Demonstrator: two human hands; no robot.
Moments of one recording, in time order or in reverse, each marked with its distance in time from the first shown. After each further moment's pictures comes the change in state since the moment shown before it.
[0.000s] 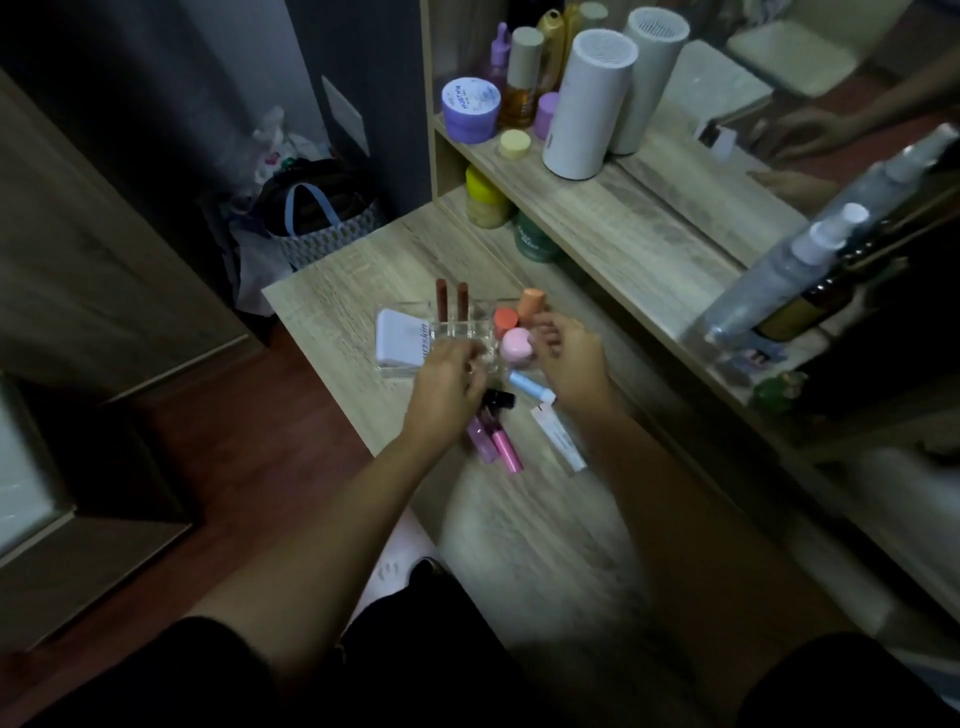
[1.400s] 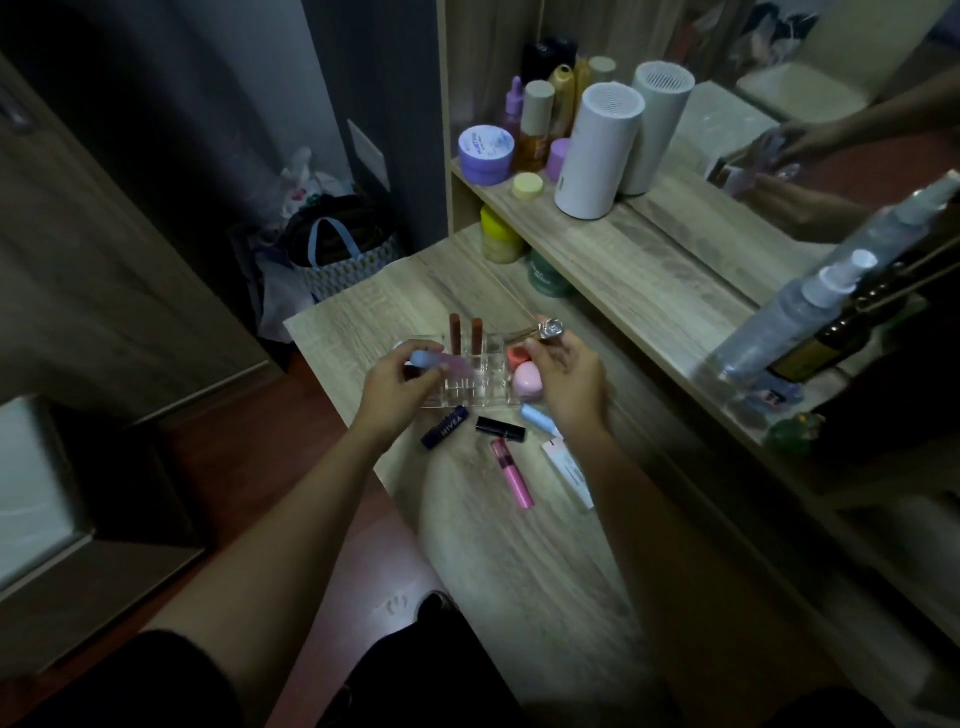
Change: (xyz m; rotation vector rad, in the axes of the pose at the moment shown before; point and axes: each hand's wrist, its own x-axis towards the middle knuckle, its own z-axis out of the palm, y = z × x) left_hand 0.028 -0.050 -0.043 -0.557 0.007 -0.345; right_hand -0.001 -0.034 0.006 0.535 0.091 0.156
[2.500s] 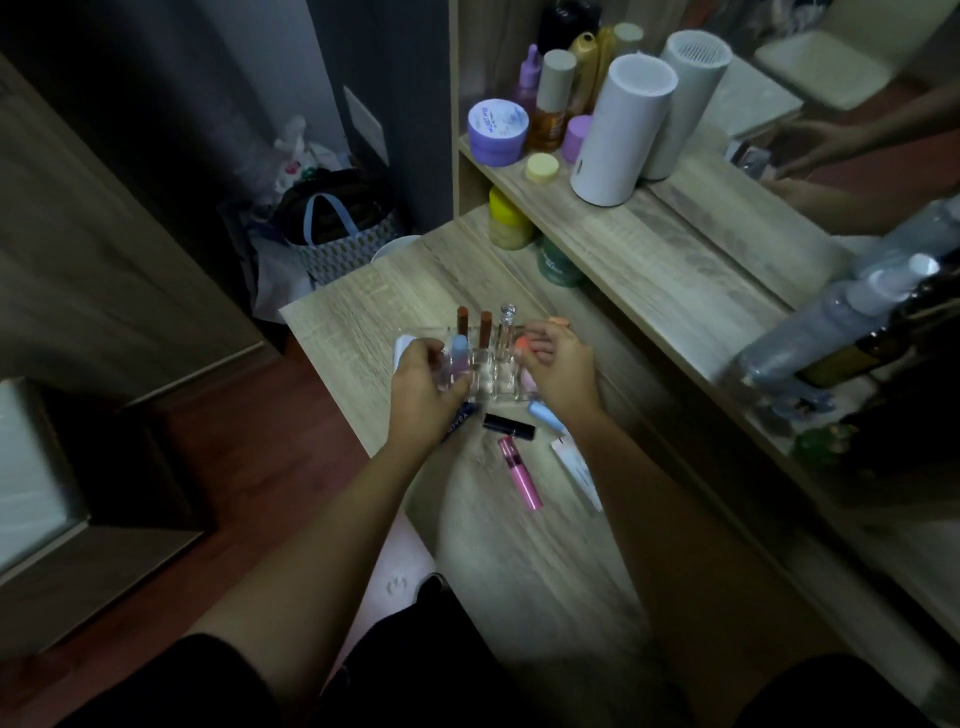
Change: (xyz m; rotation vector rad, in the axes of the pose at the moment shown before) left_hand 0.003 -0.011 0.030 0.323 0.180 0.080; right_hand 0.027 0.020 0.017 -0.349 -0.145 -0.065
